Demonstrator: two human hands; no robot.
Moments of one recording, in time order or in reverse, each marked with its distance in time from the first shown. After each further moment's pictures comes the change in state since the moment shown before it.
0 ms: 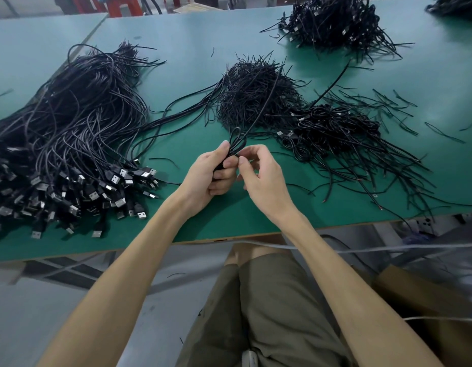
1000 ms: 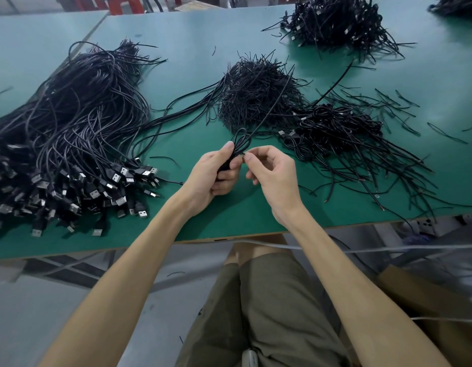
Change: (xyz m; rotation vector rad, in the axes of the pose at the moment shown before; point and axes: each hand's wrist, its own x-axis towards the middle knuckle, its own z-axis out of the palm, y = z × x) left_hand 0.002 -0.003 0.000 0.062 0.000 0.022; right_hand -0.001 0.002 -0.009 0.307 0.087 0.088
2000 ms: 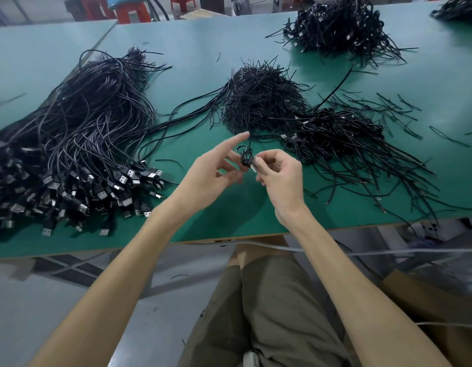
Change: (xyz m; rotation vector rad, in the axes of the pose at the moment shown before) left_hand -0.017 0.015 -0.004 0.712 0.099 0.320; right_hand 0.005 0.007 -0.003 -0.008 0.092 0.015
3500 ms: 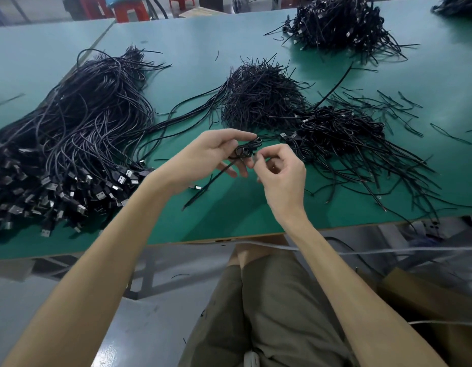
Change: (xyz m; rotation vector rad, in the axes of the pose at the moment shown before) left_hand 0.020 0.033 -0.021 -0.172 -0.218 -0.152; right_hand -0.011 -0.011 0.000 -0.152 0.081 -0.191
